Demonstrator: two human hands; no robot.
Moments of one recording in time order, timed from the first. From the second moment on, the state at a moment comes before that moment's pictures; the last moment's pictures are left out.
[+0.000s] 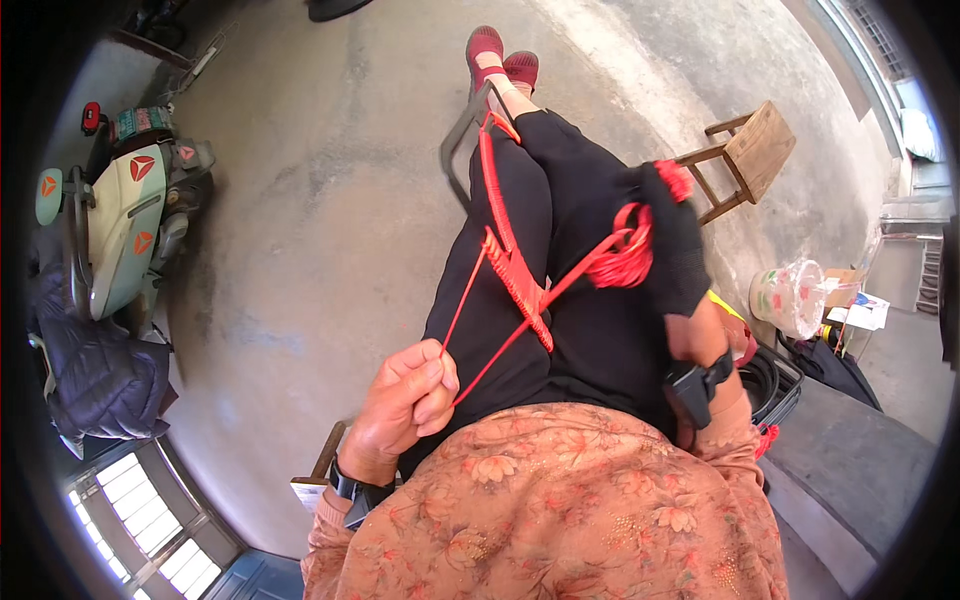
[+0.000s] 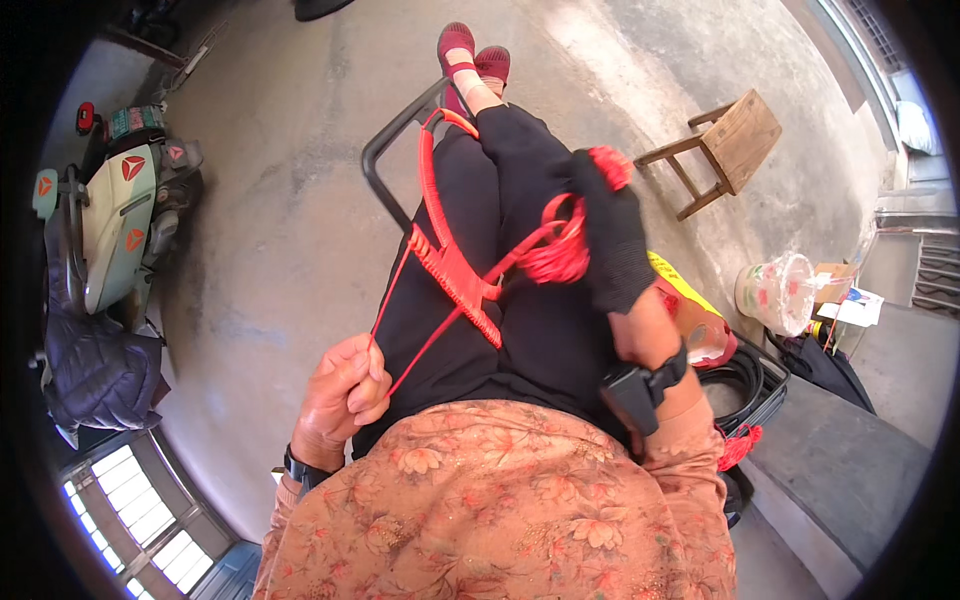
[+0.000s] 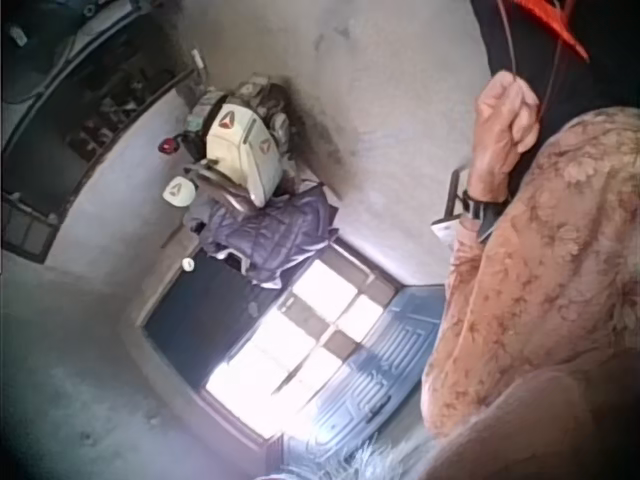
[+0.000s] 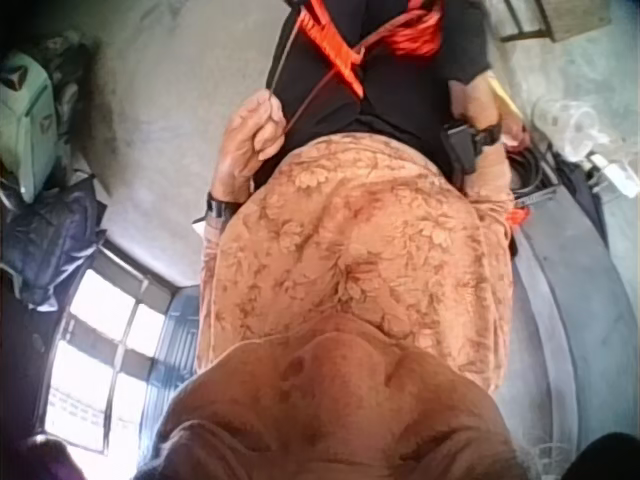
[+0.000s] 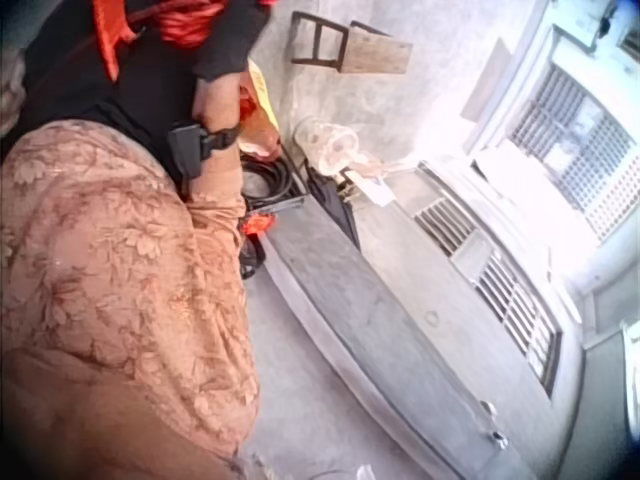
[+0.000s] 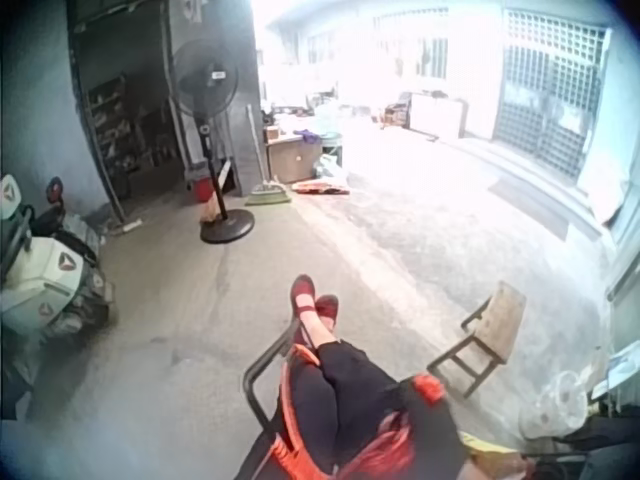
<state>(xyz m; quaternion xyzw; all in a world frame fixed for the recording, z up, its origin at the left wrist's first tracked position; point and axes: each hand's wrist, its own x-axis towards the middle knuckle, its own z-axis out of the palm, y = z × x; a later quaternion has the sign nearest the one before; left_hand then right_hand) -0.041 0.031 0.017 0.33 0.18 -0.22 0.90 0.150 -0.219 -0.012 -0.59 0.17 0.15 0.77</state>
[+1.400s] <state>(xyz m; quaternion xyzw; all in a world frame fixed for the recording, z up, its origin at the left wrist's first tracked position) 0.007 0.099 0.046 0.67 0.25 0.08 0.69 0.102 -0.219 0.060 -0.58 -0.40 0.32 0.63</state>
